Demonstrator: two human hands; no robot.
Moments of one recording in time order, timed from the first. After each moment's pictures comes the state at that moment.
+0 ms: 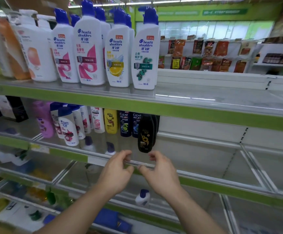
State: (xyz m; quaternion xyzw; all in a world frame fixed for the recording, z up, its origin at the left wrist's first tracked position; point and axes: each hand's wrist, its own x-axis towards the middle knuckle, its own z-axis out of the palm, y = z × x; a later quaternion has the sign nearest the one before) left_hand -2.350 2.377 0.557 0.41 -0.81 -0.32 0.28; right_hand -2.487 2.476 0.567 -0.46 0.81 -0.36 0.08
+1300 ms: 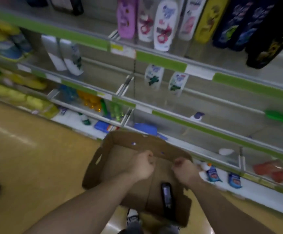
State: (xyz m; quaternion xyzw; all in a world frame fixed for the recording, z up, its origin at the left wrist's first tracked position) left_hand -2.057 2.385 0.327 0.48 -0.75 -0.45 0.03; right_hand -2.223 2.484 0.328 -0.31 0.87 -0.12 0.37
